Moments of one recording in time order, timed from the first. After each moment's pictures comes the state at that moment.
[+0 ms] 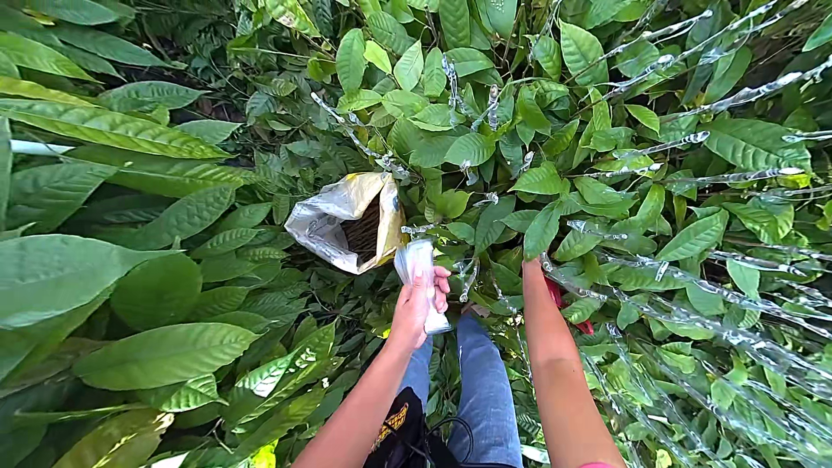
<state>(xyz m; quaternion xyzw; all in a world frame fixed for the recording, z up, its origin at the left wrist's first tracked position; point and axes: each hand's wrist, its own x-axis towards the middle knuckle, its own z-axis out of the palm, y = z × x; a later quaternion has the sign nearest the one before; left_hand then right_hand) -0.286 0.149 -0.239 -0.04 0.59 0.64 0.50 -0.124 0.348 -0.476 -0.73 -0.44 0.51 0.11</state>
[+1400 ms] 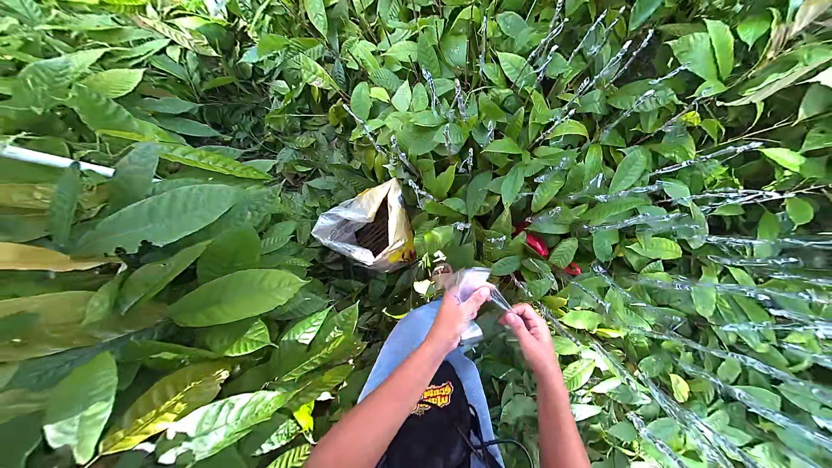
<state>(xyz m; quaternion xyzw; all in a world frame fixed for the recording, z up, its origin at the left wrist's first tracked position) -0.165 0.047 -0.170 0.11 0.57 0.58 0.57 0.008 0.097 -0.188 -0.40 -0.58 0.67 0.25</state>
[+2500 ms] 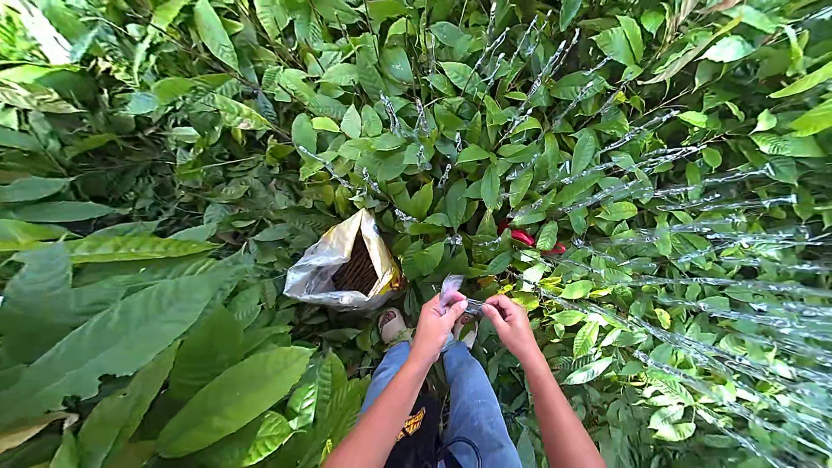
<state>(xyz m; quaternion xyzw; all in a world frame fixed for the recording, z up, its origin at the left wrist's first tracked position) -0.268 0.021 -0.192 0.19 0.58 0.50 0.61 -0.091 0.065 -0.190 -0.50 -0.65 0.53 0.24</state>
